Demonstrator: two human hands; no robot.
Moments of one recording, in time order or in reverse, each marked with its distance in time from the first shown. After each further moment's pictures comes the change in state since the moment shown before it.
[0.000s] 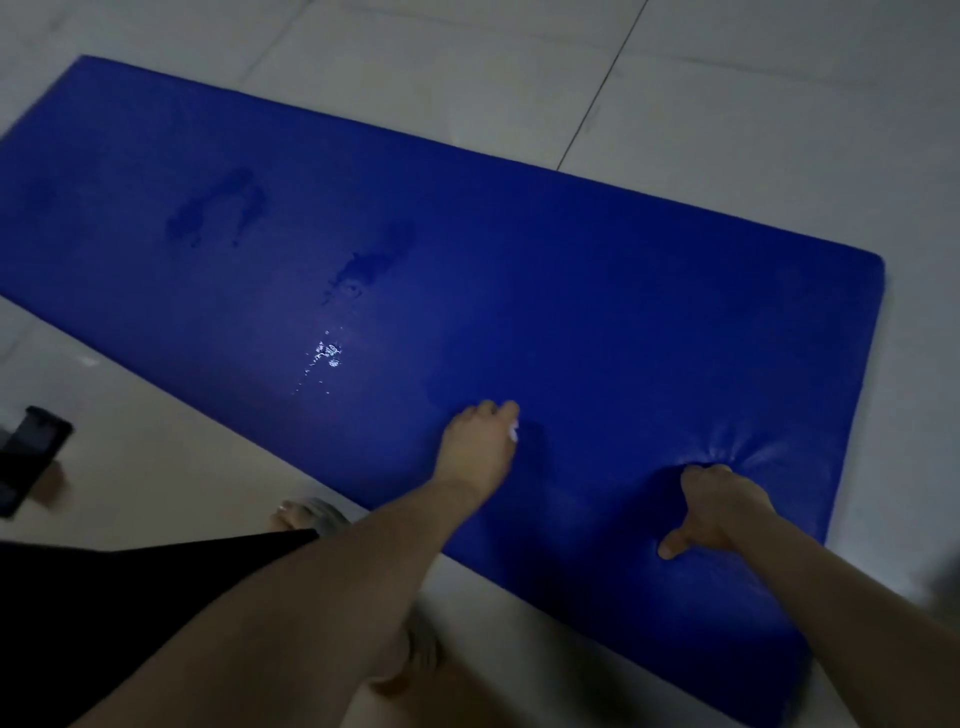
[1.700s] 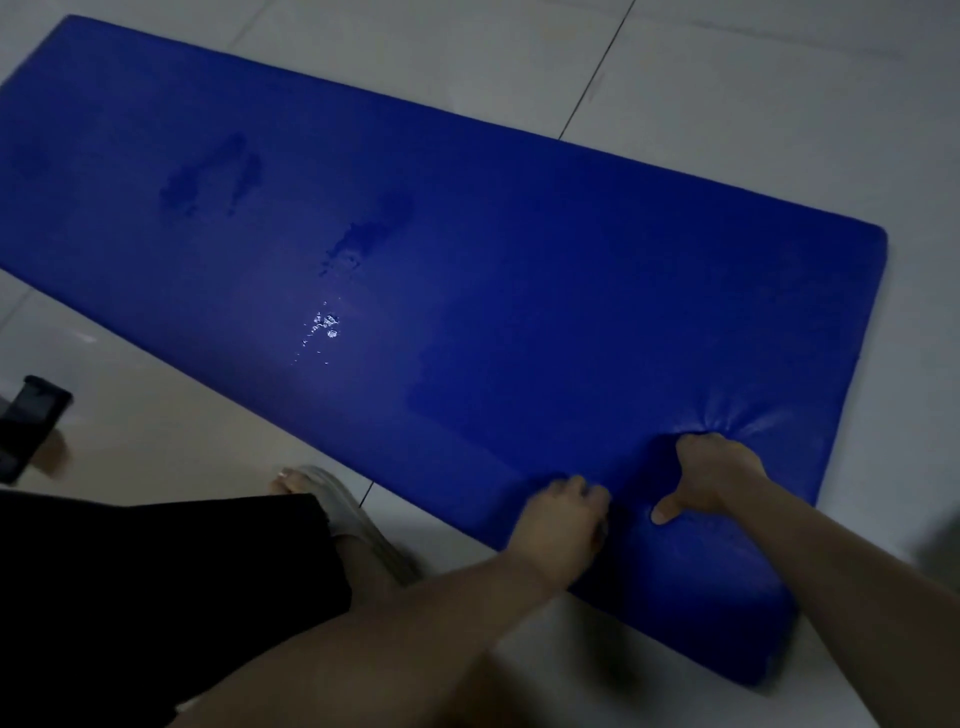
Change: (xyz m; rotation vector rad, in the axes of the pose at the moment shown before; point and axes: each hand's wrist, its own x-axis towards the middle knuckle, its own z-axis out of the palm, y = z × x) left_hand -0.090 0.093 0.049 -0.118 -0.189 0.223; right_hand -0.002 -0.003 -0.002 -0.023 0.058 -0.018
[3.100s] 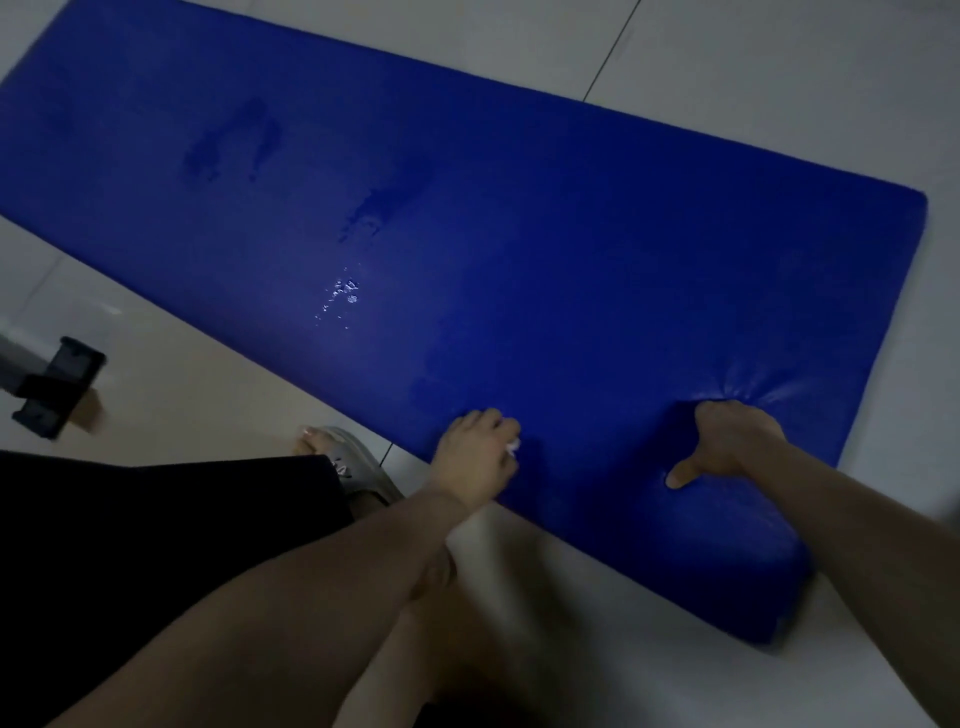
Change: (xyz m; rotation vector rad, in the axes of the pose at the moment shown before) left_hand -0.034 -0.098 -0.037 0.111 0.079 -0.136; right_hand 0.006 0.006 0.004 -0.040 0.005 -0.034
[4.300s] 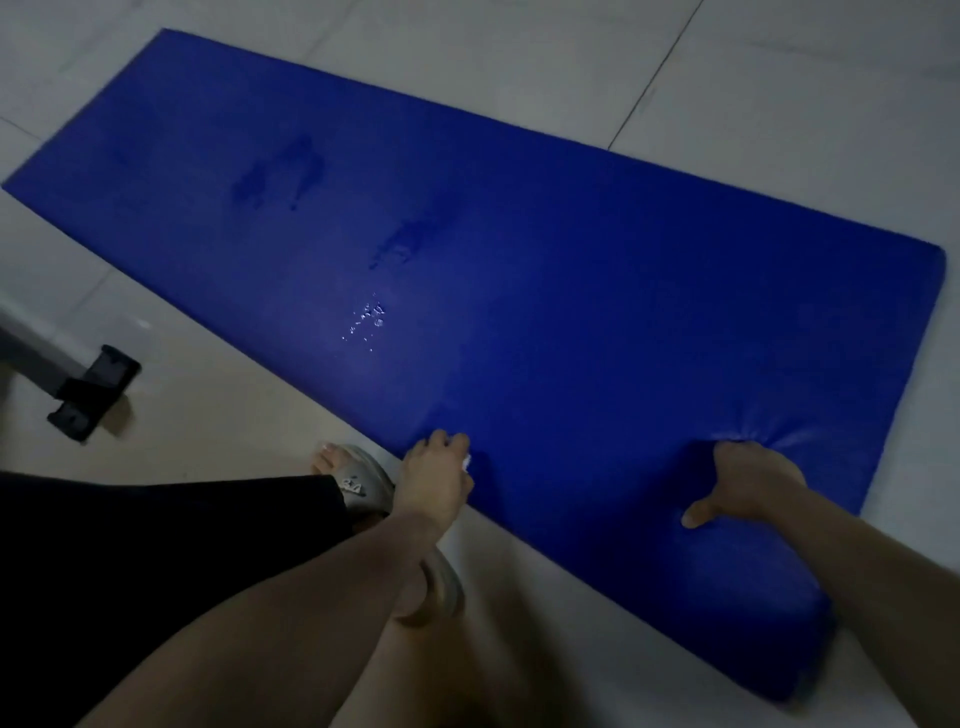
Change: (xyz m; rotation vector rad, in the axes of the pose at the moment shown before) left_hand -0.024 -0.040 -0.026 0.072 -0.045 -0.356; right_hand 0.002 0.003 0.009 0.049 0.061 -0.006
